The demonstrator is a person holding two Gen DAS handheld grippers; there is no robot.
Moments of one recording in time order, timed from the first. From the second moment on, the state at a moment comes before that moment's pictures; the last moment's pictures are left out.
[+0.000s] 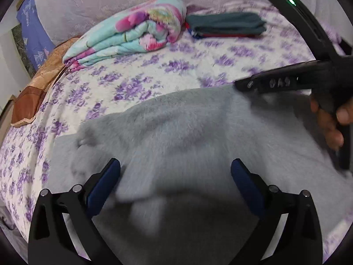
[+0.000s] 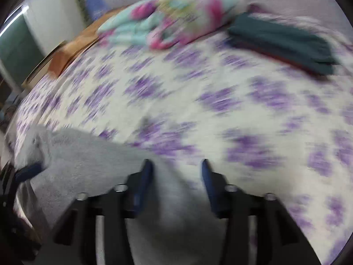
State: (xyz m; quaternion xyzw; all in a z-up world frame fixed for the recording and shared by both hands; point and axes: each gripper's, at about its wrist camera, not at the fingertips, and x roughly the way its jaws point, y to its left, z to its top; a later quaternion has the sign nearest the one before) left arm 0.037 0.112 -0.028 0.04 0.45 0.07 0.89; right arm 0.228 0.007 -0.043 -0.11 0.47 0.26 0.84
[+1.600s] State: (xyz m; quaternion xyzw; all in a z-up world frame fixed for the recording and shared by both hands) left arm -0.018 0.146 0.053 -0.03 0.34 0.19 0.92; right arm 0.021 -0.340 0.032 0.16 0.38 0.03 0.91
